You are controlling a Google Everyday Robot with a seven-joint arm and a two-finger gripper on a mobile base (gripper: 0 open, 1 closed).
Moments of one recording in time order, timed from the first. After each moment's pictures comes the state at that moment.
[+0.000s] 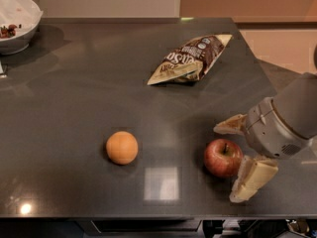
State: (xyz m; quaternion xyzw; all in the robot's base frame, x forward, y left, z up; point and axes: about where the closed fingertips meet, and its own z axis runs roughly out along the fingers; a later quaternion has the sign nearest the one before) arm 0.368 -0.142 0.848 -0.70 0.68 0.14 0.18
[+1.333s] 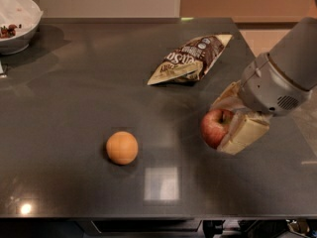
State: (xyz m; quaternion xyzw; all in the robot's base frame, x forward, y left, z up) arm 0.403 -0.130 0.908 -0.69 0.69 0.13 0.18
